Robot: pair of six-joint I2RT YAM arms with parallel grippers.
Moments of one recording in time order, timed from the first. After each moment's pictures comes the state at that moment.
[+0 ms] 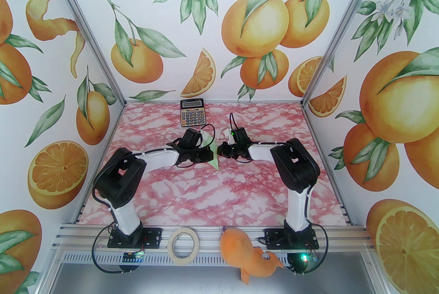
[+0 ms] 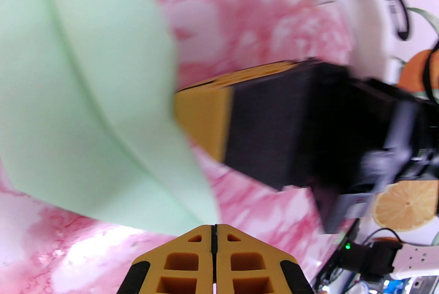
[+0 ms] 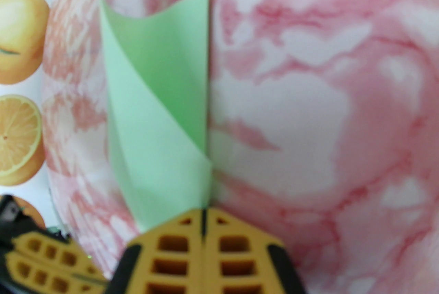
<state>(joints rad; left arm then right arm) -0.60 1.80 1.02 -0.07 0.41 -0.64 0.46 2.00 1.06 0.08 -0.49 0.64</state>
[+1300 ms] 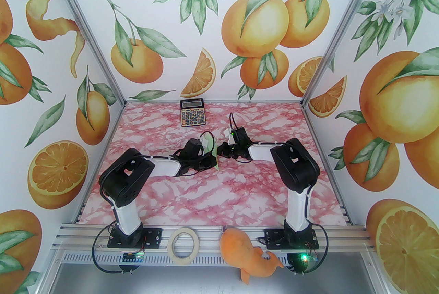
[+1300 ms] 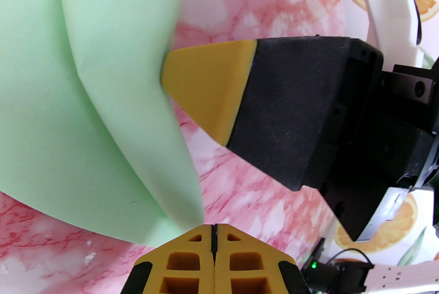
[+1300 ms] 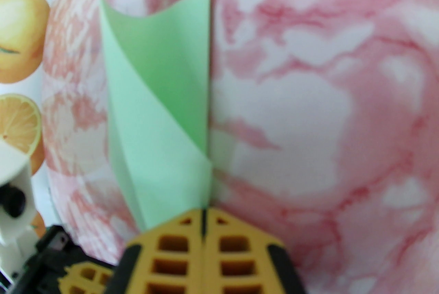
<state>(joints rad) -0.65 1.84 0.83 0.30 0.42 -0.94 0.46 2.00 1.06 0.08 -0.49 0.64</state>
